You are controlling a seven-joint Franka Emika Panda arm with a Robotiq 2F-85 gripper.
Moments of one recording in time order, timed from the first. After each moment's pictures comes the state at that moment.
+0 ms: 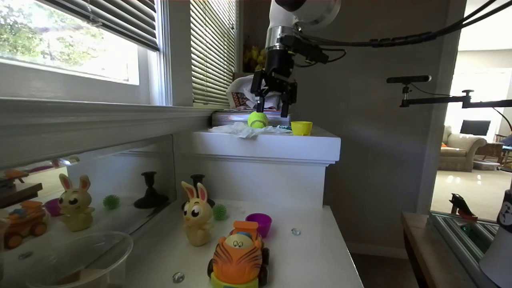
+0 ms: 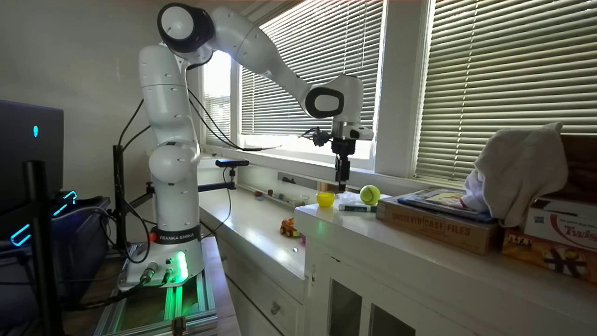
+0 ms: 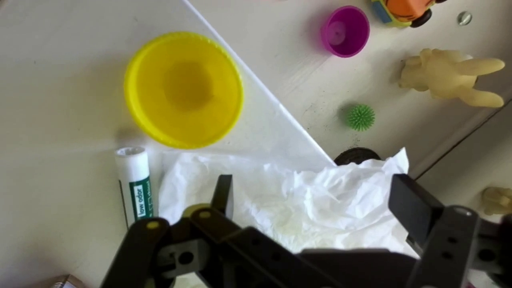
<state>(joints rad) -0.13 -0.15 -0.12 -2.28 0.14 2.17 0.13</state>
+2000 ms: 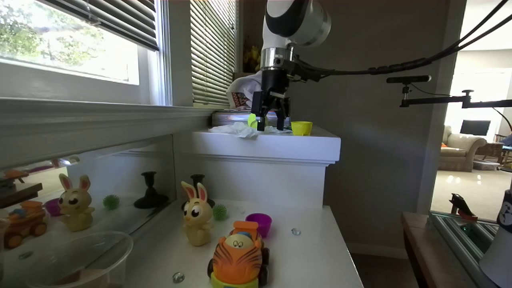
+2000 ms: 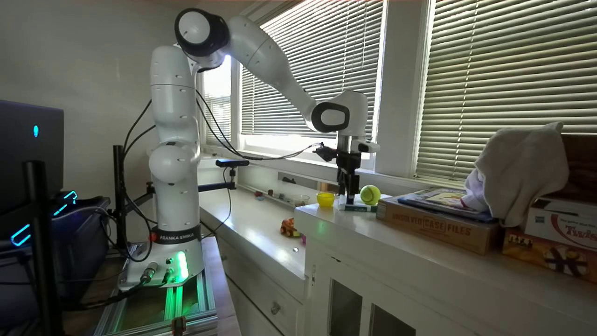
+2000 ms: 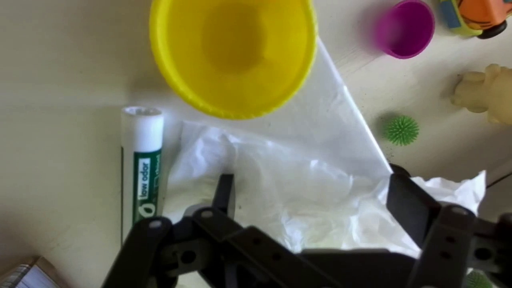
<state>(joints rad) -0.13 -0.04 -0.12 -2.27 0.07 2.27 0.01</state>
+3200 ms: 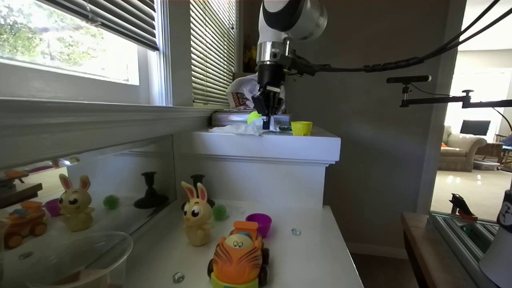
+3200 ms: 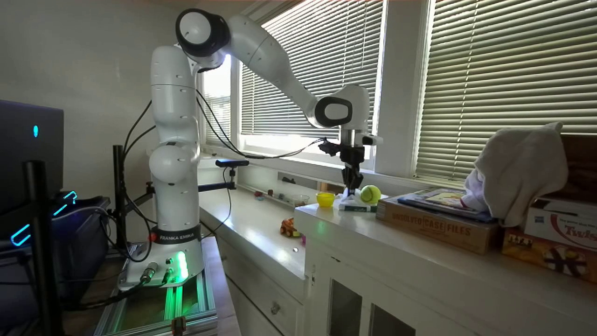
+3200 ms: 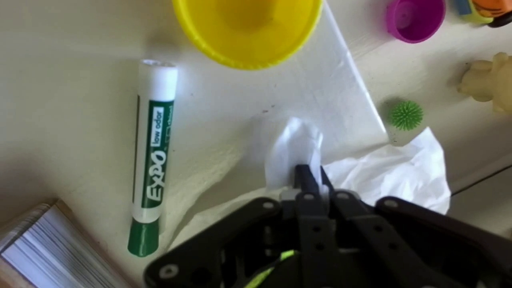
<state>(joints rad) -0.13 -0.04 -0.12 -2.22 0.02 2.25 0.01</state>
